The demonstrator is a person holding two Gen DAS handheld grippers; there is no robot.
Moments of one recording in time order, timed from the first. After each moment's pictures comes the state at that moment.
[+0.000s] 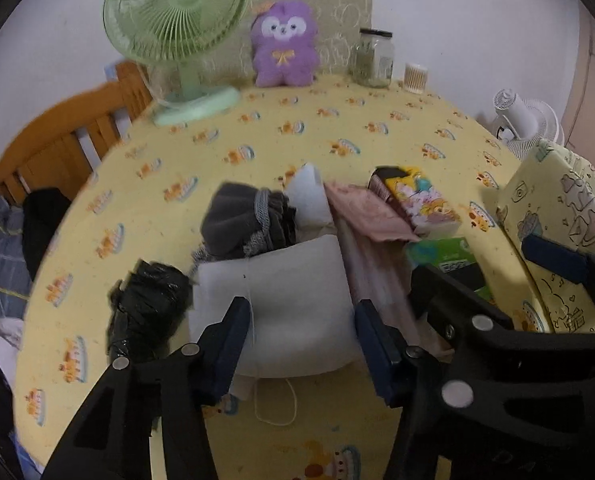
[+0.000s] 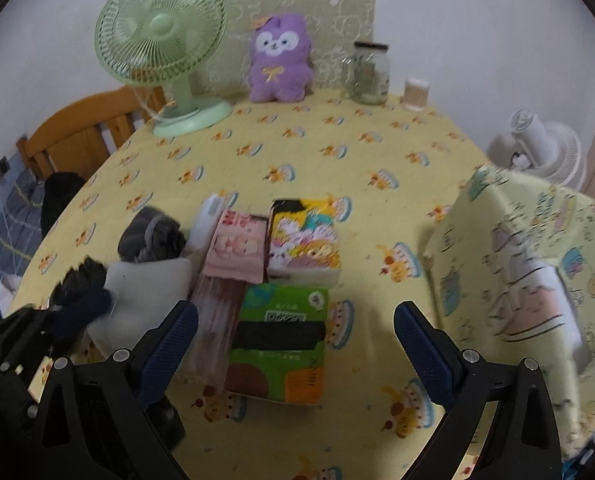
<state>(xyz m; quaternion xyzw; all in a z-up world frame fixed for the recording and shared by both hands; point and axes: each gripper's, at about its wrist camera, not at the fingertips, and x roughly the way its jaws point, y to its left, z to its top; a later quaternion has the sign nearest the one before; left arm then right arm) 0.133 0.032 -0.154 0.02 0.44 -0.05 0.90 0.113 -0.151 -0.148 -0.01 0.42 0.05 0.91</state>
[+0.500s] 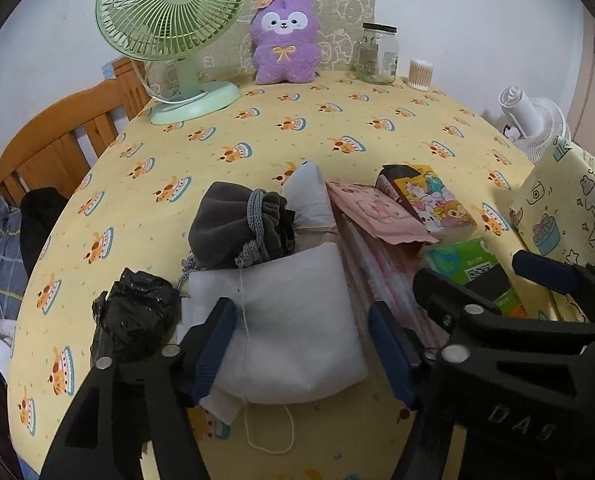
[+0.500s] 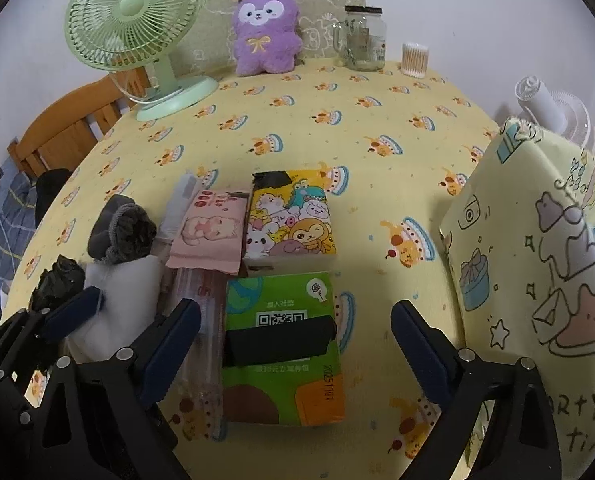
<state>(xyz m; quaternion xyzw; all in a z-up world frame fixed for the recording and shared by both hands) 0.144 0.027 -0.162 0.03 0.43 -0.04 0.90 0.137 -0.163 -0.173 0.02 0.46 0.04 0.89</state>
